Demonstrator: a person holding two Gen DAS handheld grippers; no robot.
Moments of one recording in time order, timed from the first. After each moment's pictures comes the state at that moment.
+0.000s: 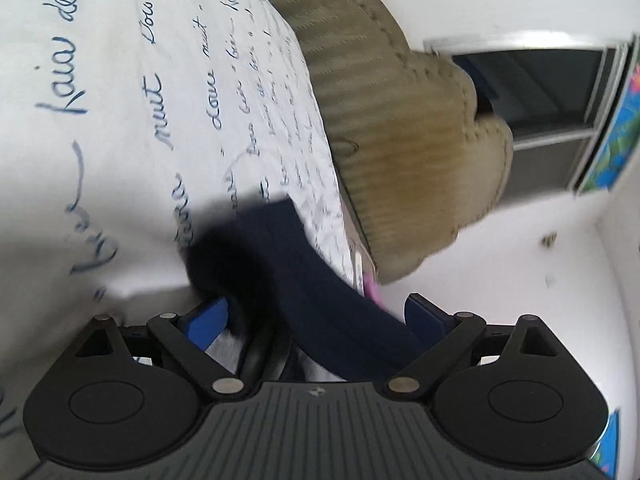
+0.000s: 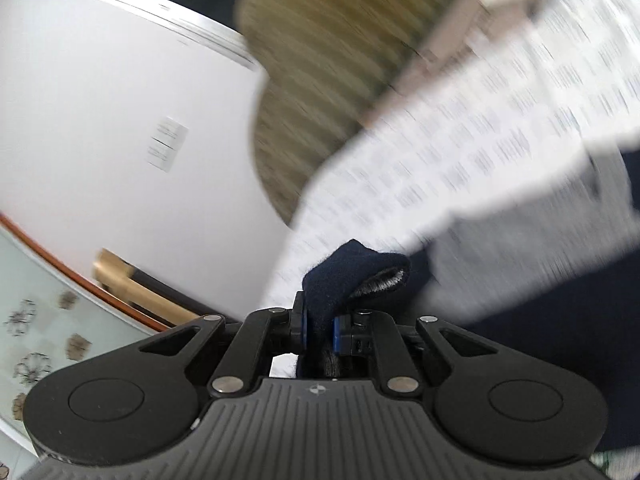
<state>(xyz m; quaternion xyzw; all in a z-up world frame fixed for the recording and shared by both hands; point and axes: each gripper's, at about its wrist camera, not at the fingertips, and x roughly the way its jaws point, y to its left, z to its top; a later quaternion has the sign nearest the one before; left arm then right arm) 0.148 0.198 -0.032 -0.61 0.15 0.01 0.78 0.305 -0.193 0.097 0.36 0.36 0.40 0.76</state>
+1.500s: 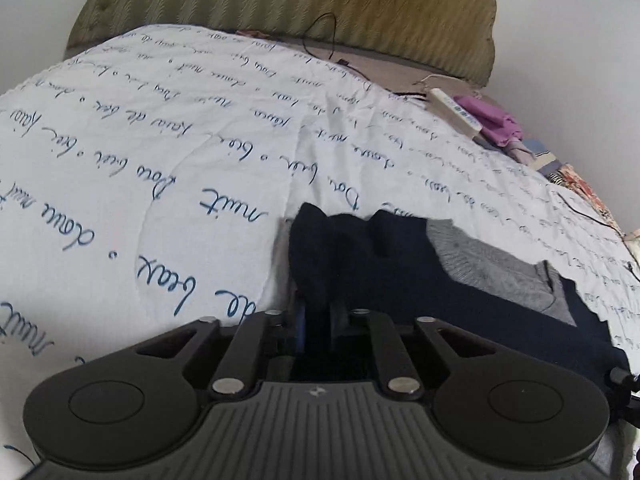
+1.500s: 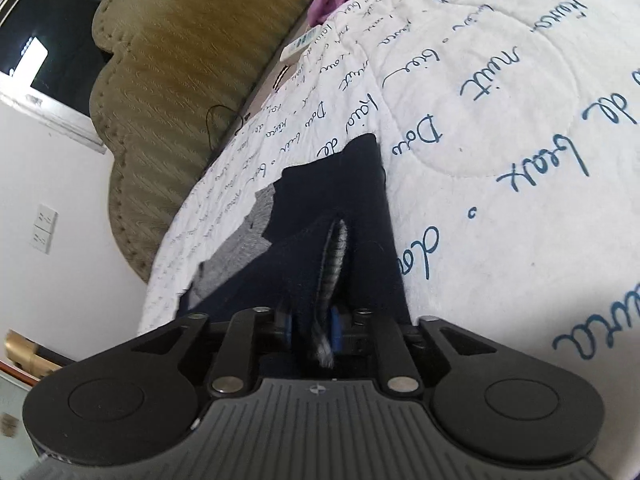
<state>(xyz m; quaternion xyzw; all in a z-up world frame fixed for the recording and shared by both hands) 0.274 0.144 0.018 -0.18 0.39 0.02 0.90 0.265 -0.359 -0.036 0.40 0.40 0.19 0.80</state>
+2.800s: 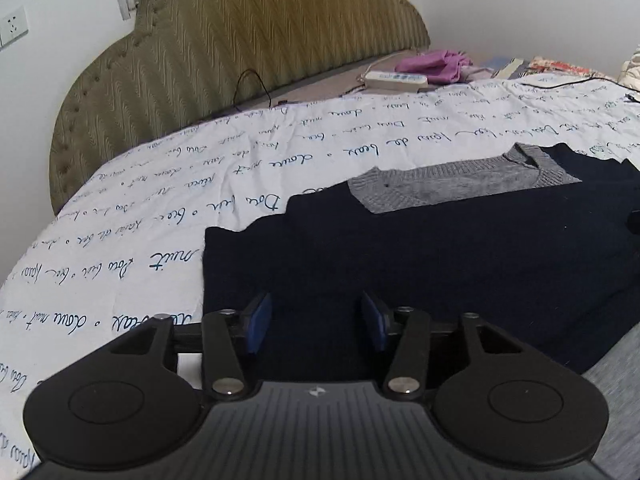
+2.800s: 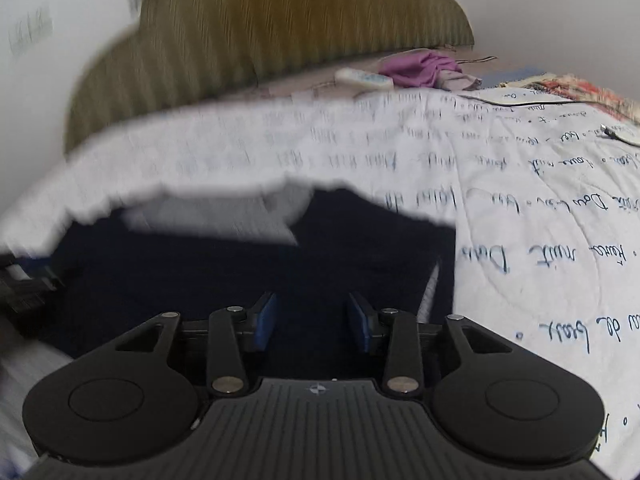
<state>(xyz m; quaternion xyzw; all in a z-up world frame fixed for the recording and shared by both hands) 0.247 0.041 -0.004 0.10 0.32 0.03 0.94 0.263 -0.258 0.004 0.01 0.34 0.15 0.93</state>
